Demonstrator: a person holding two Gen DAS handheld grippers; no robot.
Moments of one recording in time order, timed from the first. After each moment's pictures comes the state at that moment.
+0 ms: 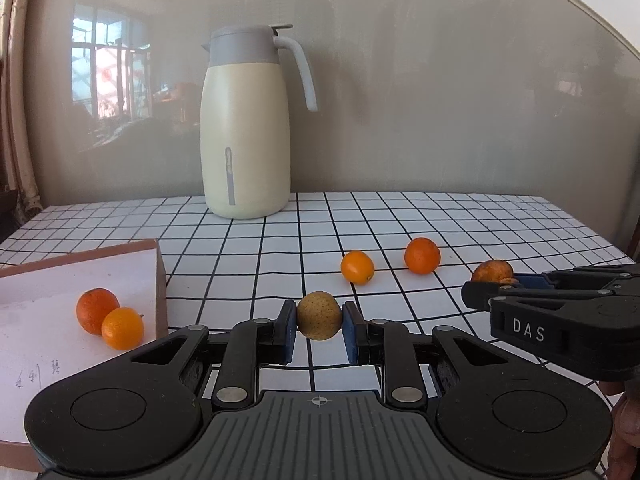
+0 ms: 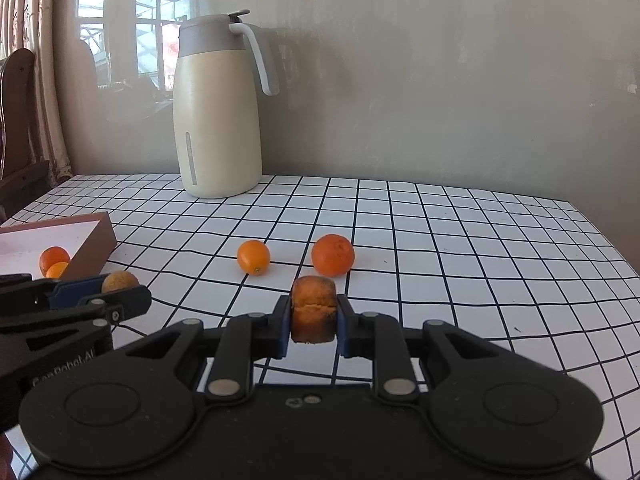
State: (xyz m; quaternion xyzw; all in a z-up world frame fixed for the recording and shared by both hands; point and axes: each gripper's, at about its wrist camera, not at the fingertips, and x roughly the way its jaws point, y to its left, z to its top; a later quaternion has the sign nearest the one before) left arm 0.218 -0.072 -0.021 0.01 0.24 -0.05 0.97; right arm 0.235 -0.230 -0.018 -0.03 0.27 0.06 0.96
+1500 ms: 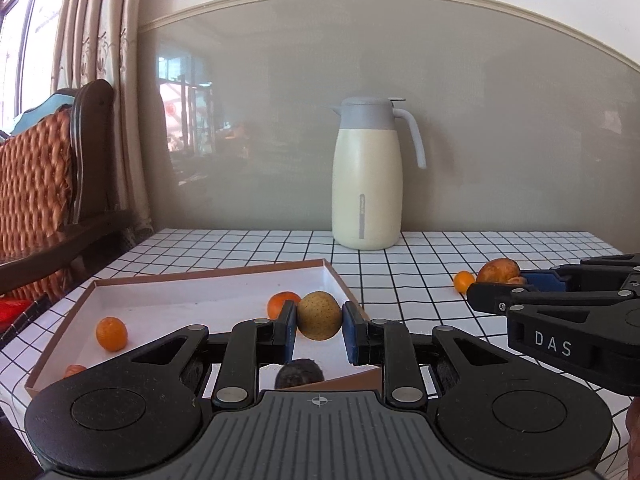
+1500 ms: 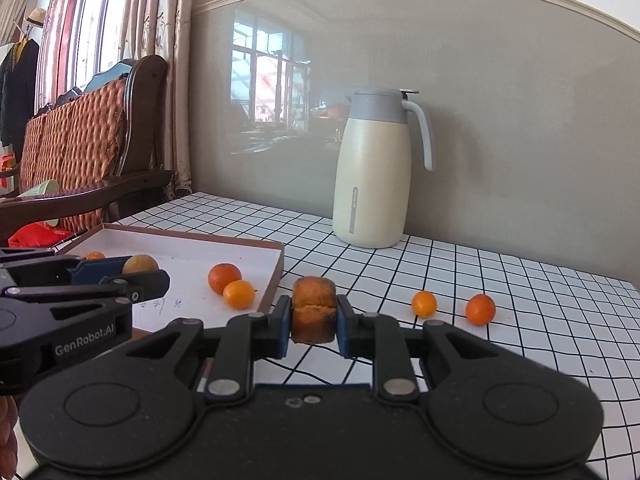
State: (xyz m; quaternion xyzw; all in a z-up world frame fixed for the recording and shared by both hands) left arm 0.112 0.046 0.010 0.01 0.18 0.04 0.98; right arm 0.153 -0.113 0.017 -0.08 0.20 0.19 0.96
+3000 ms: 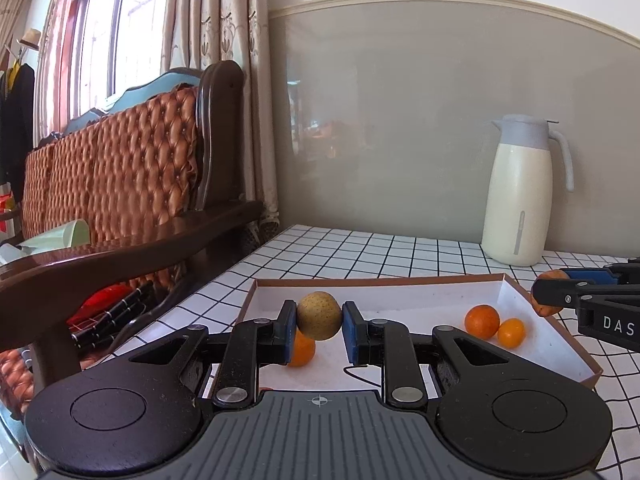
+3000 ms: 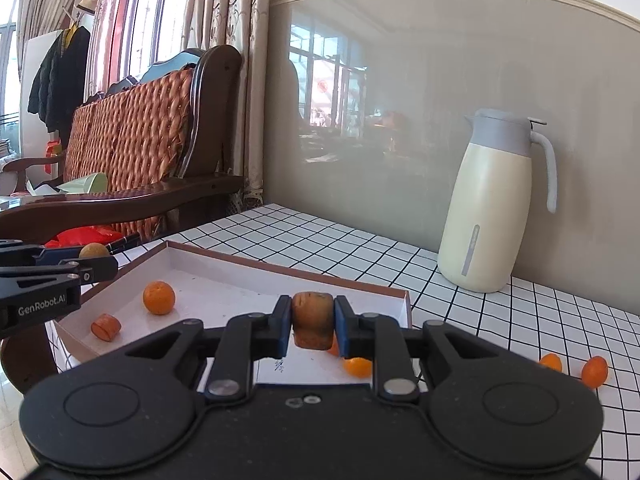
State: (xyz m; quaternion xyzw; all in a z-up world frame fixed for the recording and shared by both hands) left arm 0.114 0.195 0.010 -0.01 0.17 0.17 0.97; right arm 0.185 0.000 0.017 -0.10 0.18 0.26 0.94
